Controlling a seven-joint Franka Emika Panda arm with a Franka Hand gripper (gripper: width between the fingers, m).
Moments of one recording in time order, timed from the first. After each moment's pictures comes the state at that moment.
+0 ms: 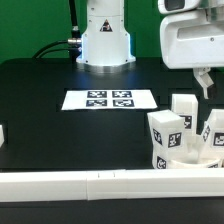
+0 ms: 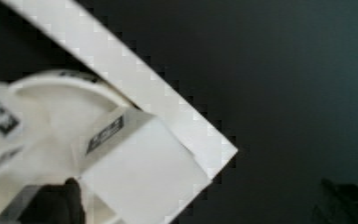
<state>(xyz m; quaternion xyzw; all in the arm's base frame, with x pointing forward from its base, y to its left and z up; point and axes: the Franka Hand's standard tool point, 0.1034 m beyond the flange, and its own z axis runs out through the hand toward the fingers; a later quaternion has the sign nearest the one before) 0.630 0.139 0.114 -0.95 0.30 -0.03 0.09</state>
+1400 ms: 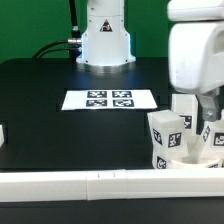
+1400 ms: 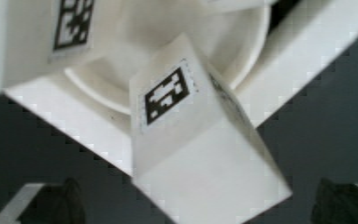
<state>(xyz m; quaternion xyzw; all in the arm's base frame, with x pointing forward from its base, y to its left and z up) 0.628 0.128 0.091 -0.90 -0.42 -0.07 -0.01</state>
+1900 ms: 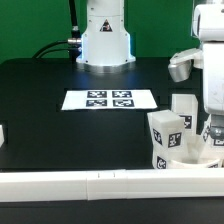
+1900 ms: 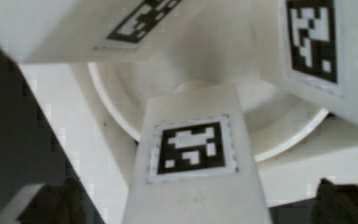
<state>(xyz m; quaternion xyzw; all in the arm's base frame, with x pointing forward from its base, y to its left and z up) 0.626 0.117 0.069 -0.82 -0.57 -0.05 -0.03</state>
